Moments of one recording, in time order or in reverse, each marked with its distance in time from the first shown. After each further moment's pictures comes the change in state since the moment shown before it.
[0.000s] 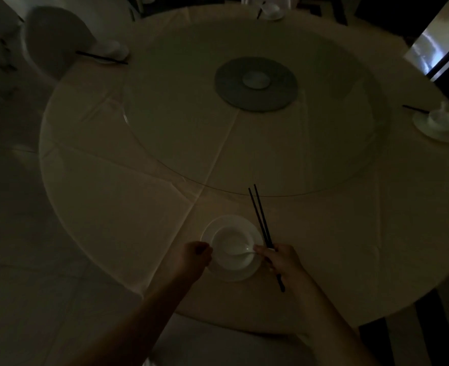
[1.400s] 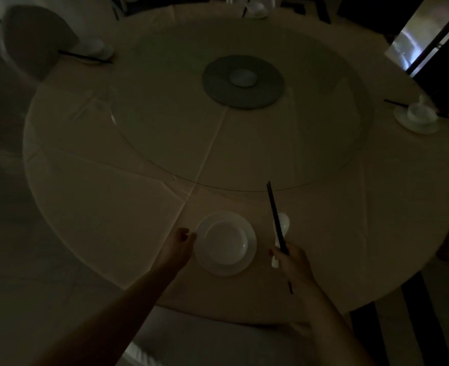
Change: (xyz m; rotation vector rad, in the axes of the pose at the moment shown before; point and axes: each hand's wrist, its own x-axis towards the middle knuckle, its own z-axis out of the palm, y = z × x) left_hand 0.034 -0.009 -0.020 0.119 0.046 -0.014; right_hand -0.028 0.018 -0.030 -0.108 0.212 -0.143
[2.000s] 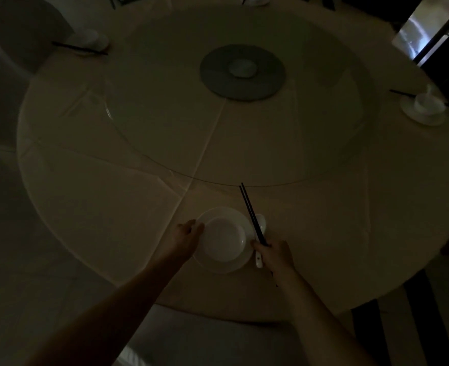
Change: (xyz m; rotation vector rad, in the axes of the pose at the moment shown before) left_hand -0.004 0.018 0.005 0.126 -0.117 0.207; right_hand 0.020 -0.003 0.036 -0.123 -0.032 0.141
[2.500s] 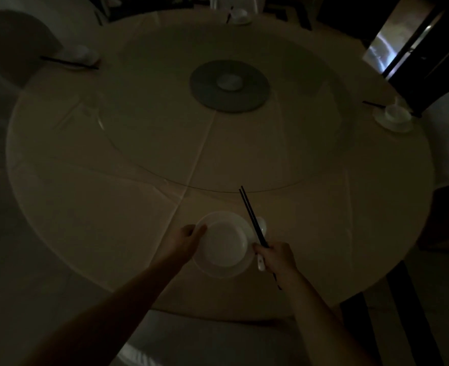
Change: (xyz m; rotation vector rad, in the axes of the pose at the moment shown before) left_hand -0.014 0.035 -0.005 -0.226 -0.110 -0.053; right_hand -0.027 -0.011 -0.021 0.009 0.052 -0.010
